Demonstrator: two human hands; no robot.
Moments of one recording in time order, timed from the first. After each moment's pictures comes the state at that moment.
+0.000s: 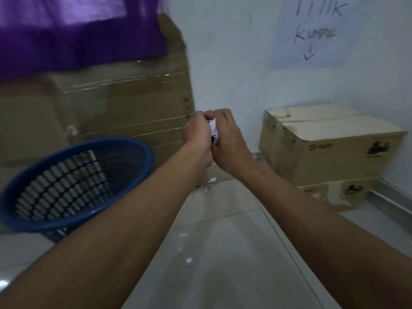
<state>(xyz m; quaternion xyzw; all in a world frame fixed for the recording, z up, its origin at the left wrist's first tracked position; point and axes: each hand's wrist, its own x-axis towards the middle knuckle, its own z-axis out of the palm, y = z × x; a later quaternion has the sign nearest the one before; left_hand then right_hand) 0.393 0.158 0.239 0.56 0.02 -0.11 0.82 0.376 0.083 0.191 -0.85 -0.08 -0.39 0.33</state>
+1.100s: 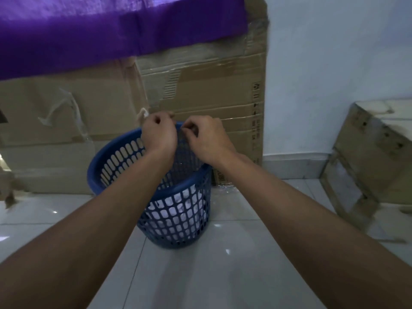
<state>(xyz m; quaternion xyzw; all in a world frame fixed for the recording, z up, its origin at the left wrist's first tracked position) 0.464 0.352 0.212 0.74 0.13 0.21 0.63 0.449 0.246 0.196 -0.88 -0.13 -0.24 0.40</state>
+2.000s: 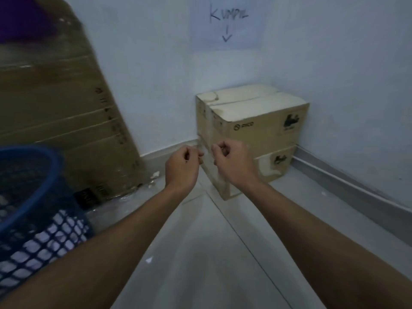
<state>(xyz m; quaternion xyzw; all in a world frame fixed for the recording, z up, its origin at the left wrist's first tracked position) 0.344 0.079 0.124 0.78 -0.22 -0.03 0.58 0.267 -0.032 0.130 -0.85 0.23 -0.34 0.34</state>
